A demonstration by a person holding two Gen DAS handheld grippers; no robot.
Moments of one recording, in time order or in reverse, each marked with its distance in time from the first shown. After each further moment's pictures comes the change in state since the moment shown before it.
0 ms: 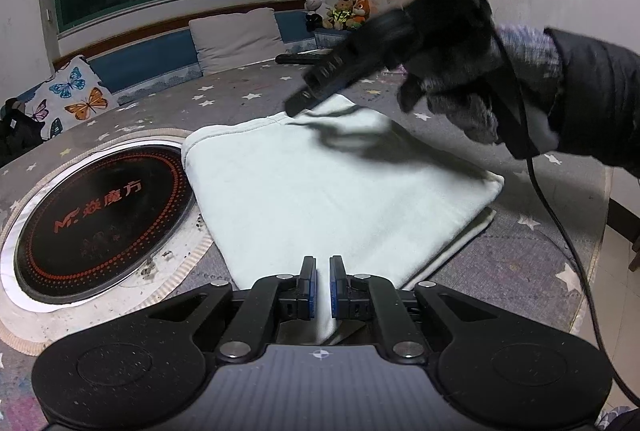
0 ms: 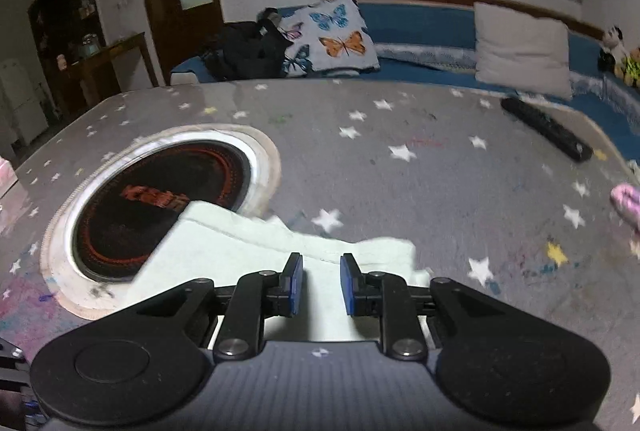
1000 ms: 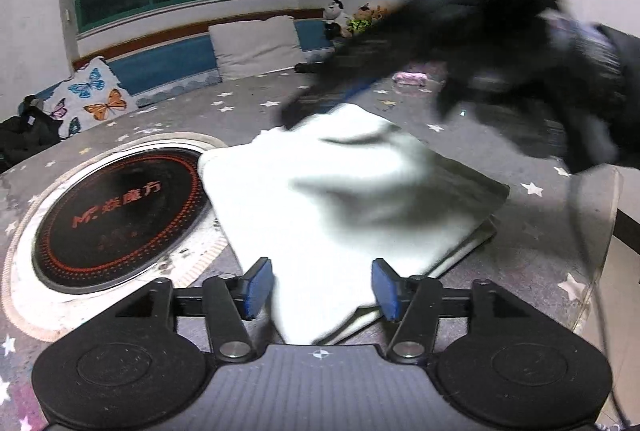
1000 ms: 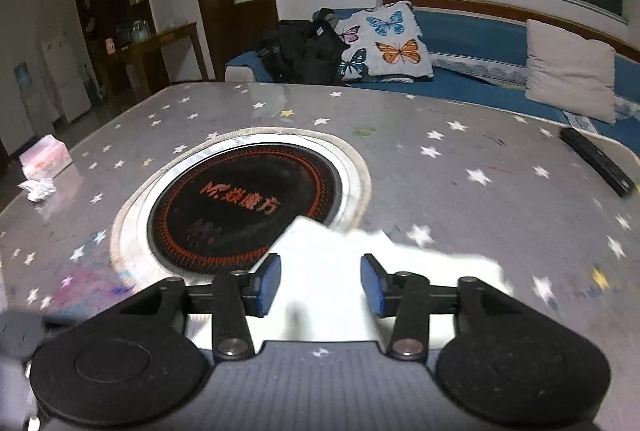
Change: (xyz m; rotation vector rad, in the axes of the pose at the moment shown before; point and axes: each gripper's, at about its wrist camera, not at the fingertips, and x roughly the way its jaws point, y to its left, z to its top) left arm -0.013 -0.001 -0.001 -0.038 -0.025 0.072; right arm -0.040 0.043 -0.002 -0.058 0.012 0.102
